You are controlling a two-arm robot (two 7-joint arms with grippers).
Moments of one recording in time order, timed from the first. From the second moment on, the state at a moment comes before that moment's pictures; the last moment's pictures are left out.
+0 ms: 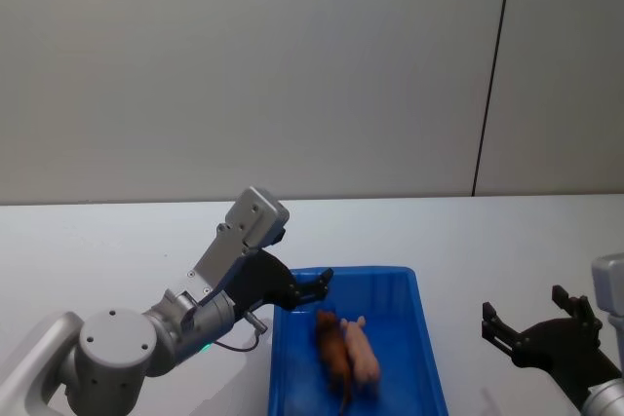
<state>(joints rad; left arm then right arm) -0.49 0.29 0.40 -1.28 -0.05 0.13 -0.41 -0.03 0.26 -0.22 -1.77 0.18 0.24 -0.02</state>
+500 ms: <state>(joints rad) -0.49 0.29 0.40 -1.28 -0.05 0.14 -0.41 -0.03 0.26 -0.21 -1.77 0.18 0.24 -0.02</state>
